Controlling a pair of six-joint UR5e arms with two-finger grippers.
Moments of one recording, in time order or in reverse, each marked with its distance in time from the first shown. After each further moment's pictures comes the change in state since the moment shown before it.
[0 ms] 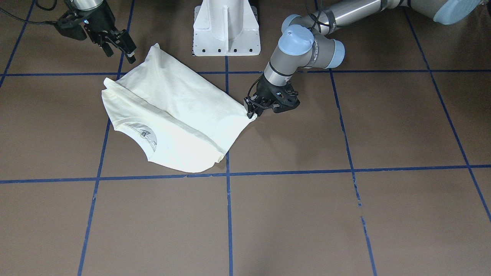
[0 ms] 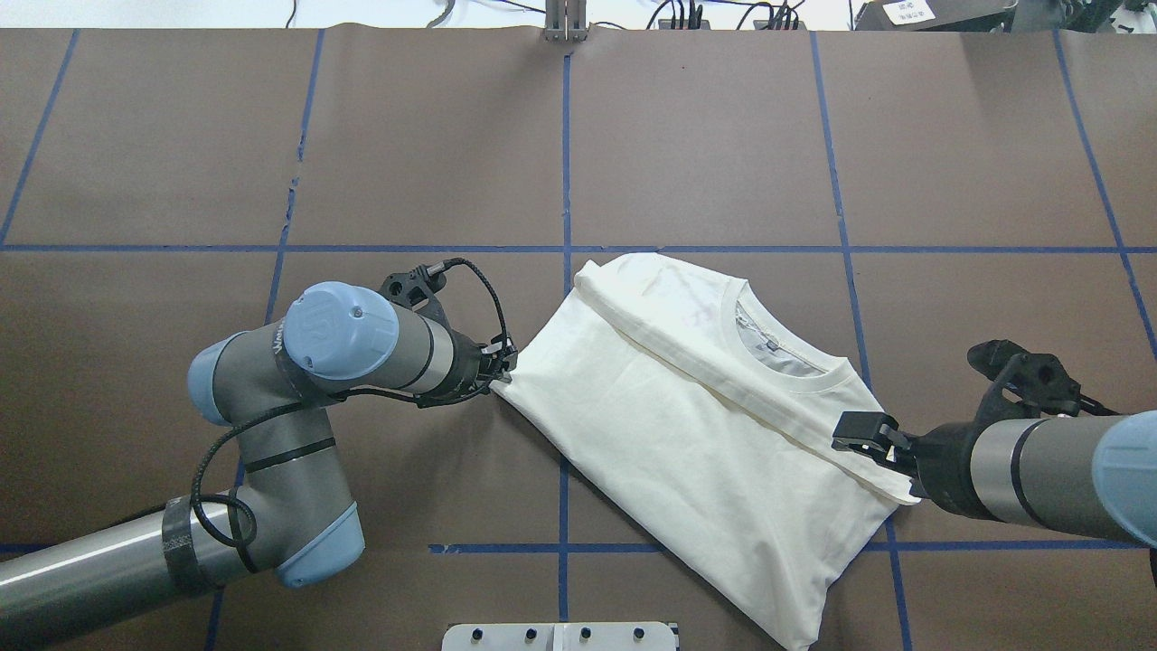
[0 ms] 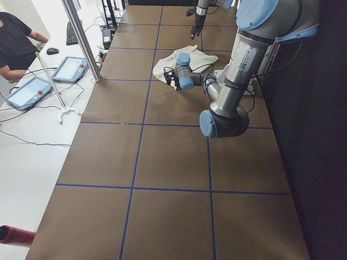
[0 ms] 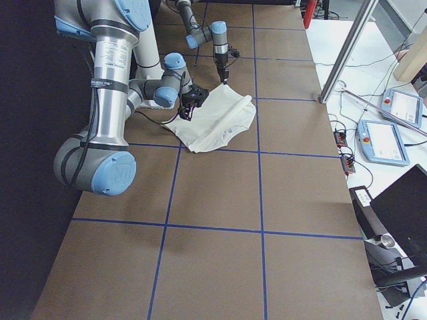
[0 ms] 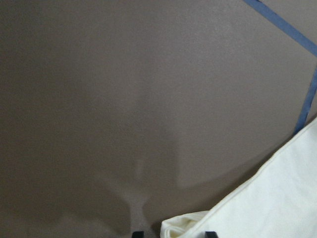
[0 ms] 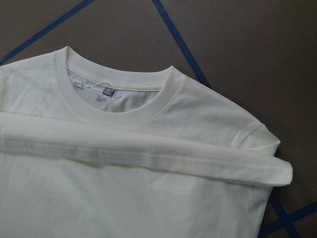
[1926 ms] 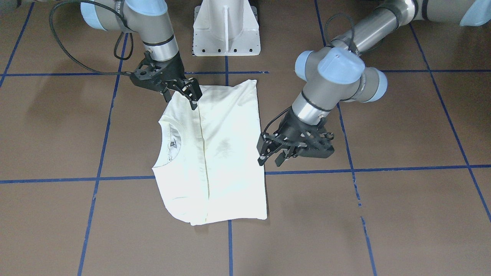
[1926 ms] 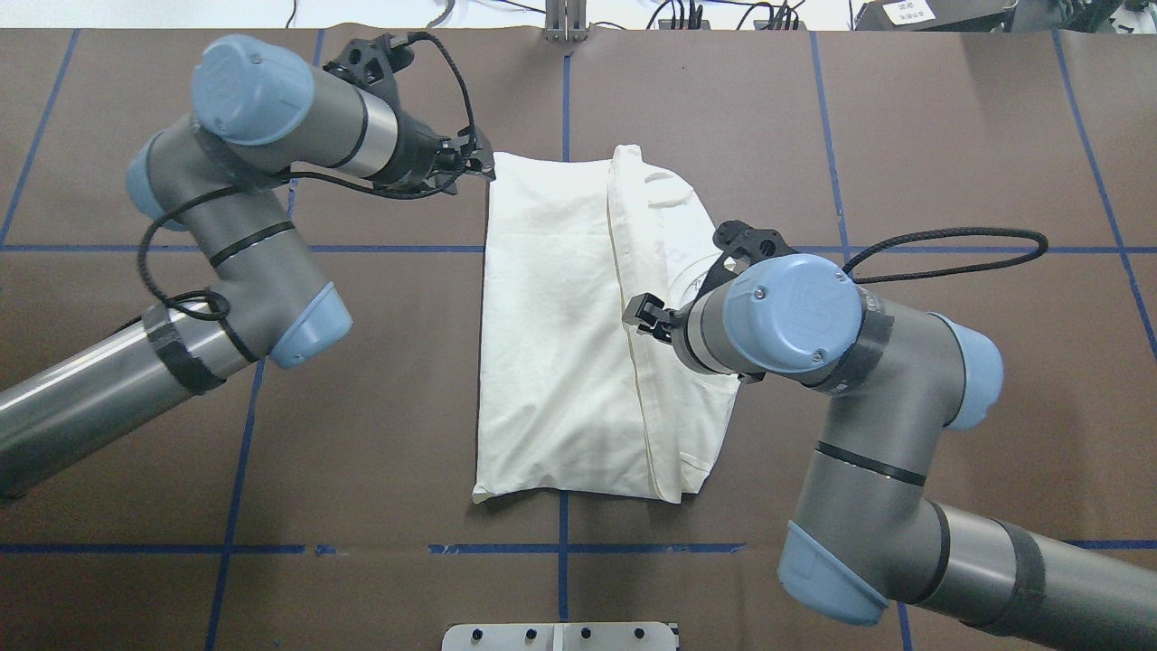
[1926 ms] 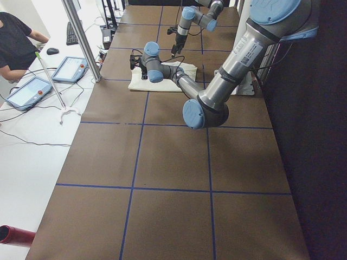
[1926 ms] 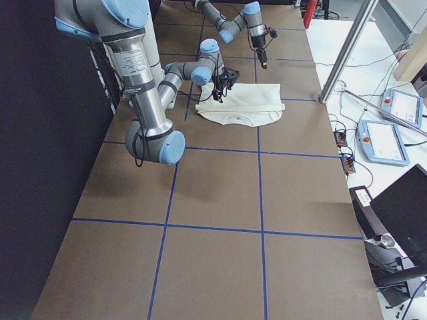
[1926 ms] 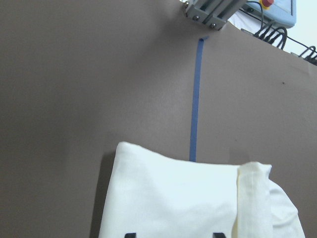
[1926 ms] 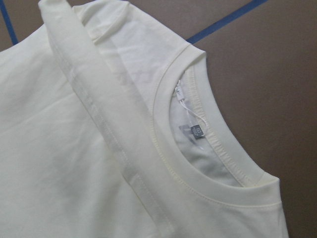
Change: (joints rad) left arm -0.328 -0.093 0.091 -0.155 -0.146 0.377; right arm 0.106 0.672 -0.465 -0.235 0.013 -0.194
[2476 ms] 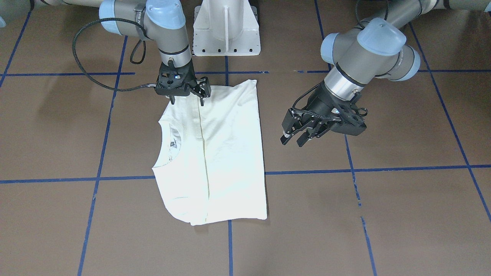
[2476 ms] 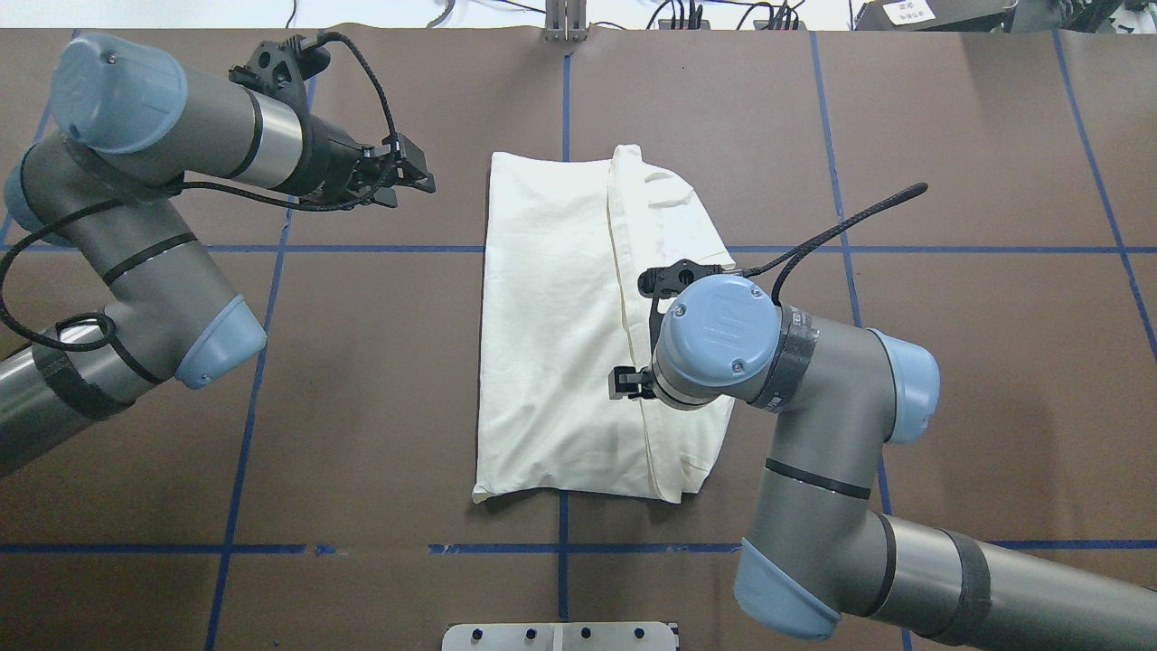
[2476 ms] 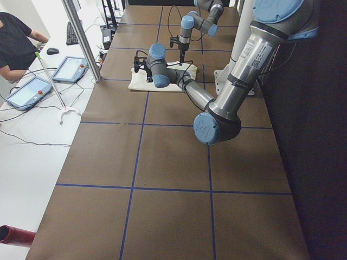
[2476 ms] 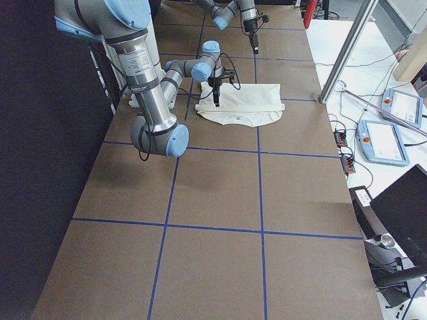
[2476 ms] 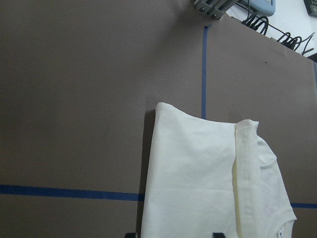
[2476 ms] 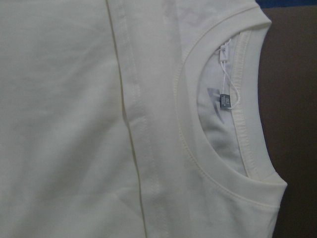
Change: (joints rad) left arm -0.034 0.113 -0.122 0.009 -0.055 0.004; right arm -0.050 0.050 -0.053 -0.173 0.063 -0.500
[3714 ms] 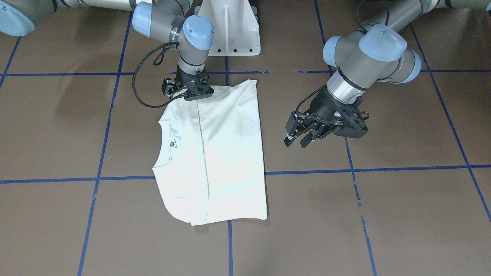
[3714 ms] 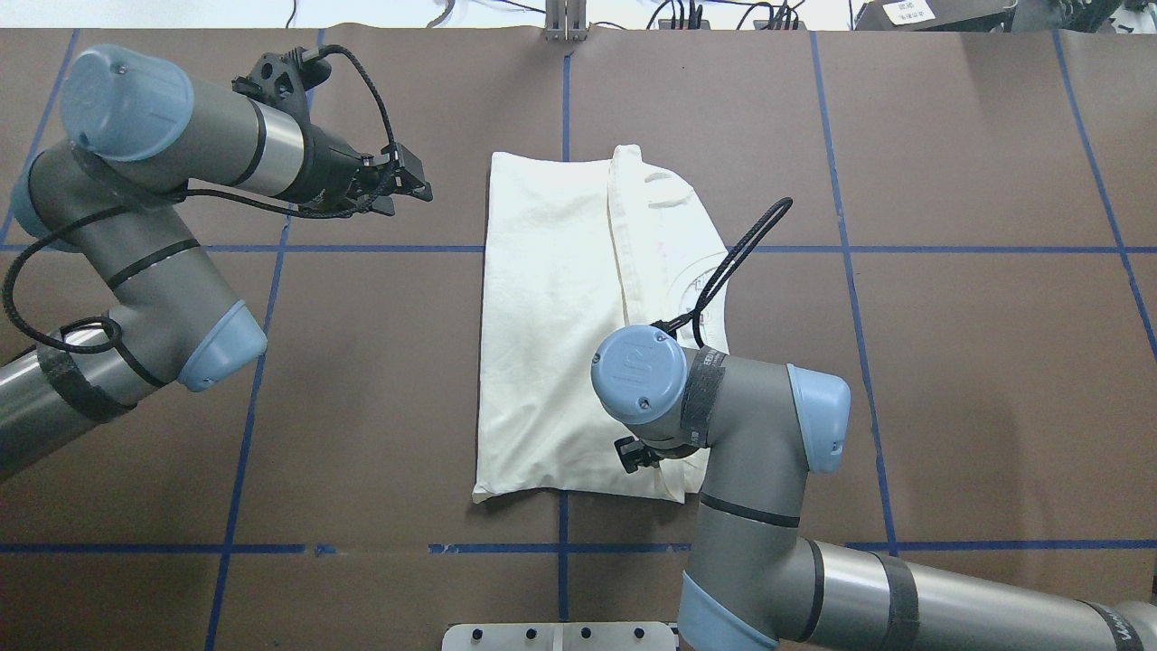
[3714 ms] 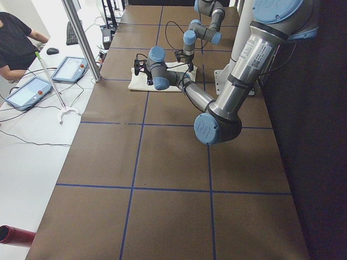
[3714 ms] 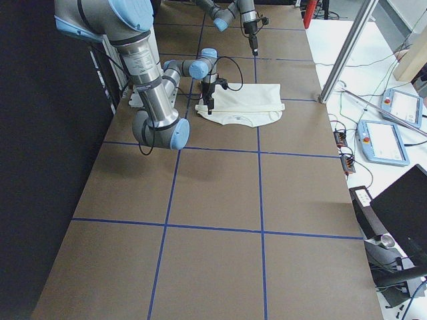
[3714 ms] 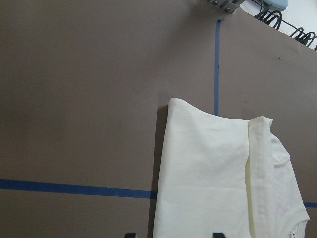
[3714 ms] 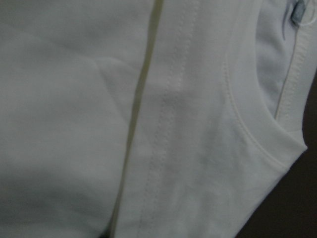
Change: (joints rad) left arm 0.006 0.005 0.022 -0.010 -0.002 -0.001; right arm -0.060 0.062 -0.110 -0.221 0.014 -0.275
